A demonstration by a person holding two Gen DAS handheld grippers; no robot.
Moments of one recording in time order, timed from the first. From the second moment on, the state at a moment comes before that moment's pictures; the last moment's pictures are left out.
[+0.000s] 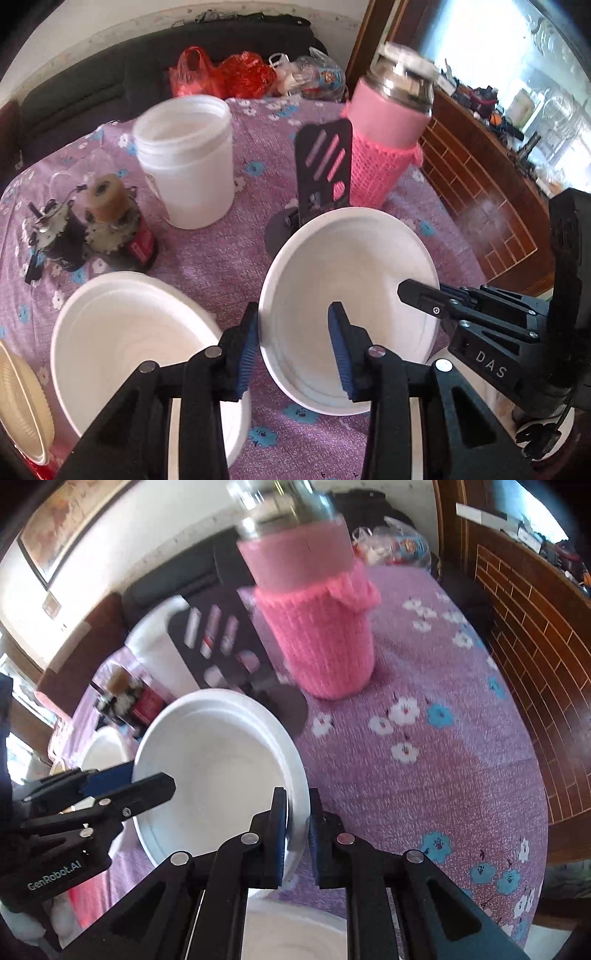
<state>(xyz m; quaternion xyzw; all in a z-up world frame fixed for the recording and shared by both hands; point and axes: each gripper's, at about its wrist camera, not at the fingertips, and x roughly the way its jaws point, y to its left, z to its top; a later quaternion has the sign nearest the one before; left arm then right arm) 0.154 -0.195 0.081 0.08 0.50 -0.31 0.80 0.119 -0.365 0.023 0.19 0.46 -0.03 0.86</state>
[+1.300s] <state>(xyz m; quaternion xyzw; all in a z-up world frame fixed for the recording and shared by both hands) 0.067 0.272 0.068 -0.17 0.49 -0.07 0.85 0.117 0.107 0.042 0.09 0.52 0.19 0.83</state>
